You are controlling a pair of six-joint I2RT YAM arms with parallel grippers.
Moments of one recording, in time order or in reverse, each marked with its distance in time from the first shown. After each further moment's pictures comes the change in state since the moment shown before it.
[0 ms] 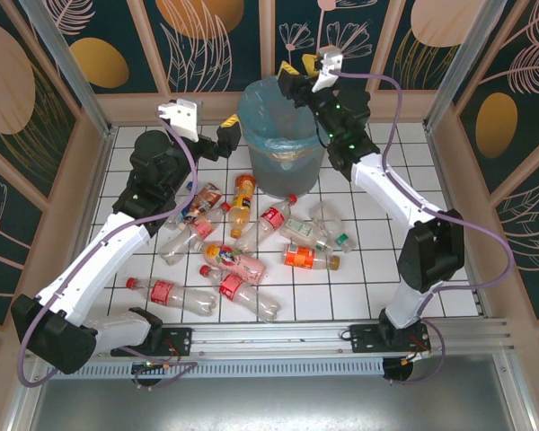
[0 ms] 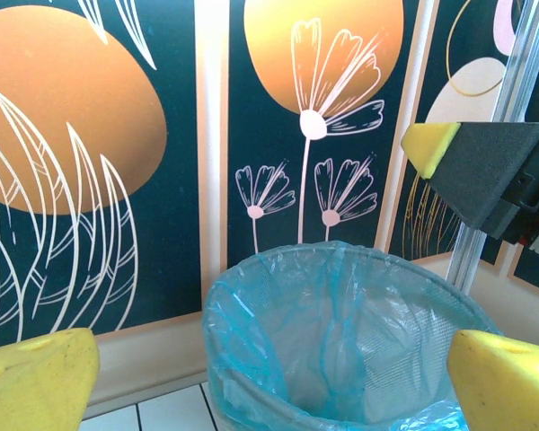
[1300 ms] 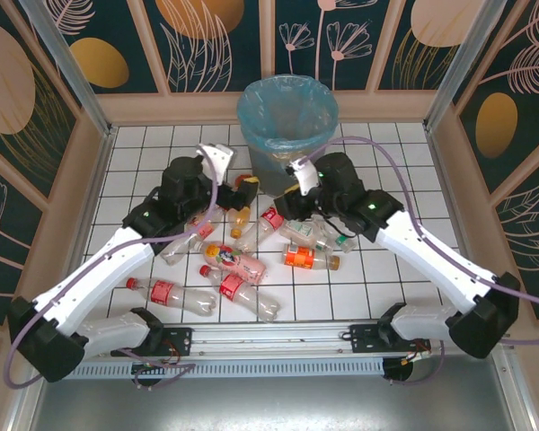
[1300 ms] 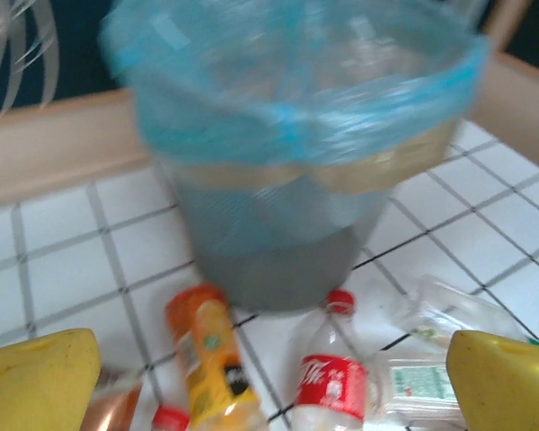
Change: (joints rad) left arm -0.138 -0.106 -0.150 -0.448 -0.102 -0.130; right arm 0.299 -0.395 -0.340 -0.988 -0.143 -0.023
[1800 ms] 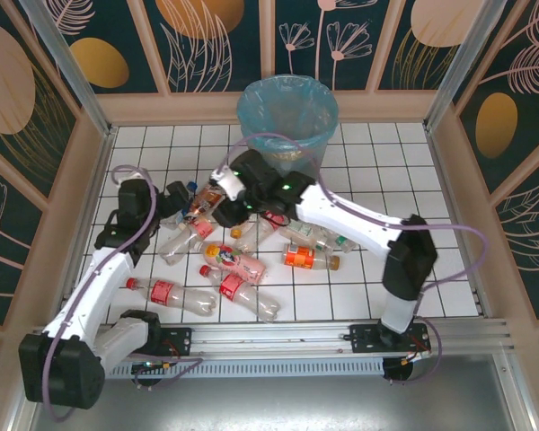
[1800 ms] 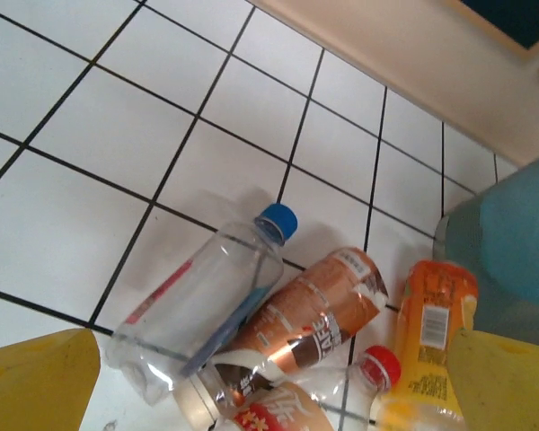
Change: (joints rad) left arm 0.579 -0.079 -0.309 0.054 0.163 -0.385; right arm 0.232 0.603 0.570 -0.138 0.021 -0.080
